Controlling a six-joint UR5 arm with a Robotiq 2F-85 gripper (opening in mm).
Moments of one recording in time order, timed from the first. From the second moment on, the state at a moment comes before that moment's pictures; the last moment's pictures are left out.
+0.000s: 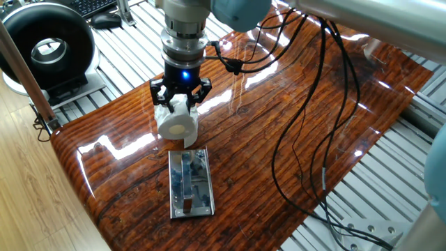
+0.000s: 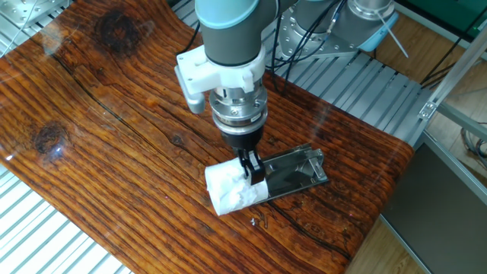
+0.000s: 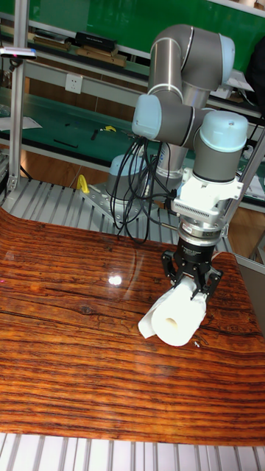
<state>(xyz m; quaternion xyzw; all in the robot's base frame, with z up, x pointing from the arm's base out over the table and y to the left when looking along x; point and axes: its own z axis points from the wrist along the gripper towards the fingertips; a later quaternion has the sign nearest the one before) 0.531 0.159 0.097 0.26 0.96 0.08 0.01</state>
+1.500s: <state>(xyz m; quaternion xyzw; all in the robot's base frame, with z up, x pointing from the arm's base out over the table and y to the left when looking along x) 0.512 0.164 0.093 0.27 0.96 0.11 0.00</state>
